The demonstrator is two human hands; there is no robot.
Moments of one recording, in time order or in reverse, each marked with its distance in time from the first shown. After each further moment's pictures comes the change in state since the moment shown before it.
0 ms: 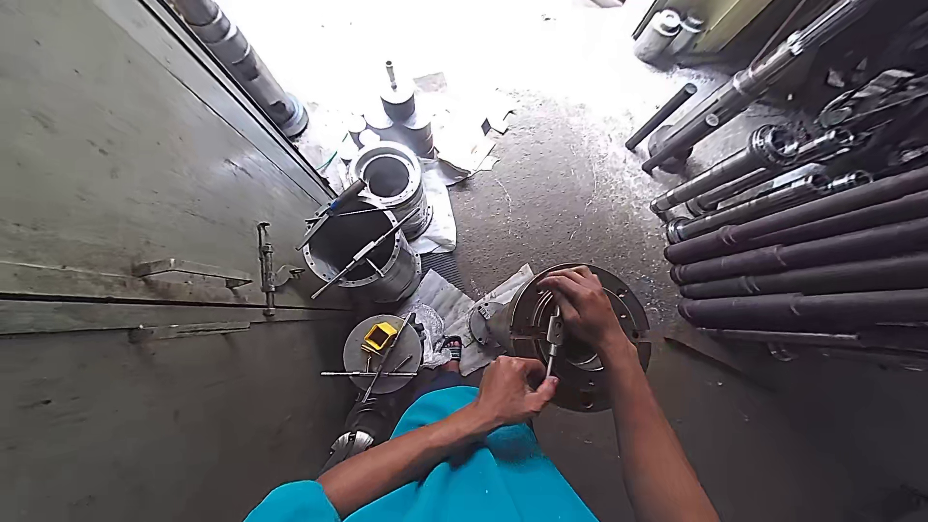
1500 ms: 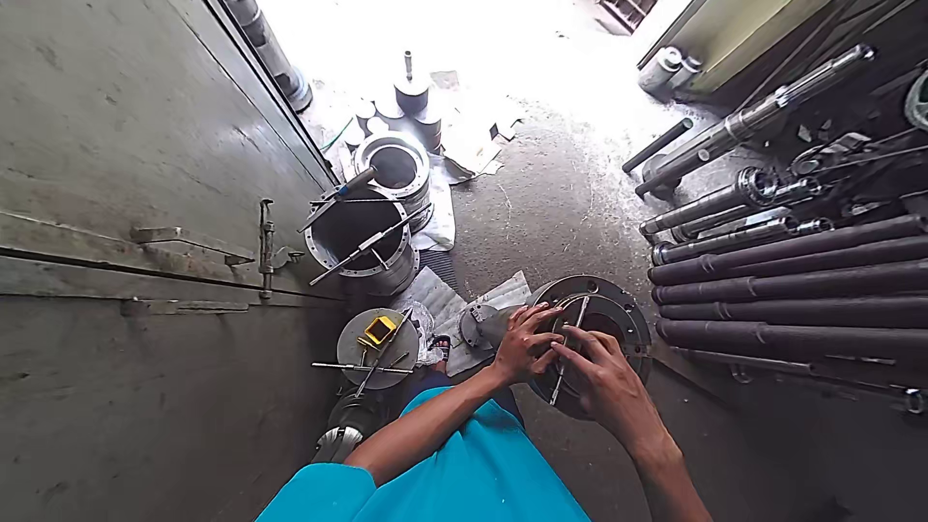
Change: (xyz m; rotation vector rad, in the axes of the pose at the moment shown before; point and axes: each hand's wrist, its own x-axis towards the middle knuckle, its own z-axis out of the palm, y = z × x) left_hand 0.077 -0.074 0.031 -0.021 0.445 0.555; right_hand -0.067 -0.090 -0.022 -0.304 -0.163 0.028
